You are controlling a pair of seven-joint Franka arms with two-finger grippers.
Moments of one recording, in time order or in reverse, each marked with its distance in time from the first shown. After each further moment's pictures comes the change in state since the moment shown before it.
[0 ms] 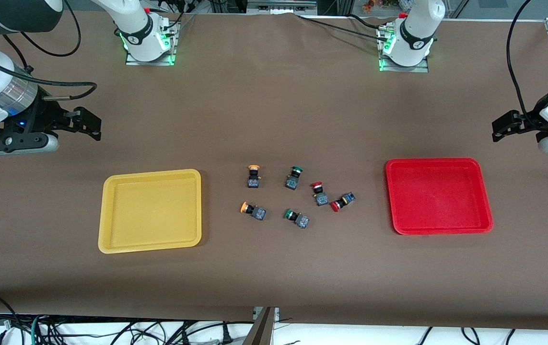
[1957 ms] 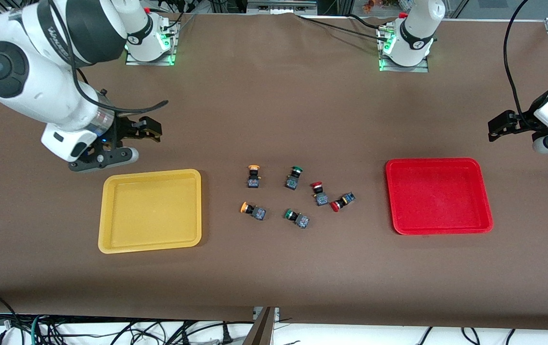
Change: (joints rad) left arm -0.005 0.004 -0.008 0.000 -0.002 -0.010 0.000; right arm 0.120 0.119 0.009 -0.016 0.125 0.029 0.002
